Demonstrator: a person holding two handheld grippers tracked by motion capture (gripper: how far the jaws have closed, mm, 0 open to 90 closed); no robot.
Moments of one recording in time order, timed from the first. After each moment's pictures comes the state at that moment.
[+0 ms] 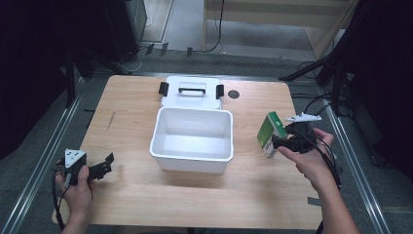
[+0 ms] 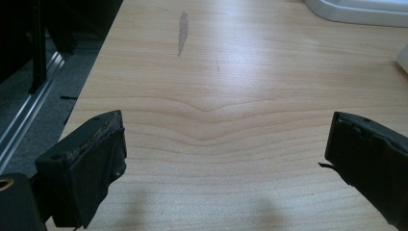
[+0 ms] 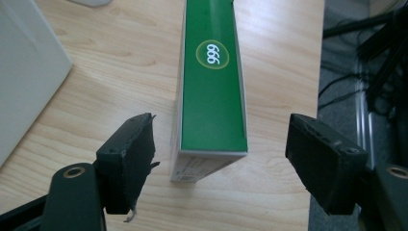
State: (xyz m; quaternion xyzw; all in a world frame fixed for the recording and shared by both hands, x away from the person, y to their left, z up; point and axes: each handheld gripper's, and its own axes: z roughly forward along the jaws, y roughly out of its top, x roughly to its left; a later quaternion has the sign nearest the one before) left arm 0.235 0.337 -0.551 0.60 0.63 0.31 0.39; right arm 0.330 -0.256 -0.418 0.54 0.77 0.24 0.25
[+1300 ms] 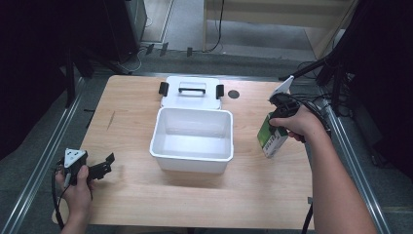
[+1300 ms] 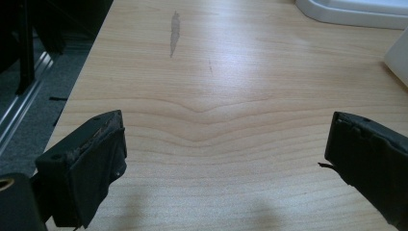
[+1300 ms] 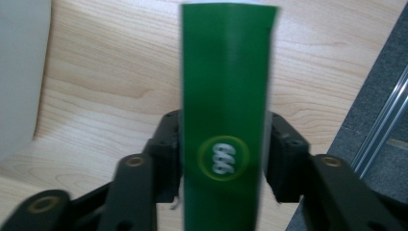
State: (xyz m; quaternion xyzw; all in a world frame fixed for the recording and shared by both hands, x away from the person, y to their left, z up) left arm 0.235 0.339 -0.551 0.60 0.62 0.30 0.40; right arm 0.435 -0.231 -0.401 0.58 0.81 0.01 0.03
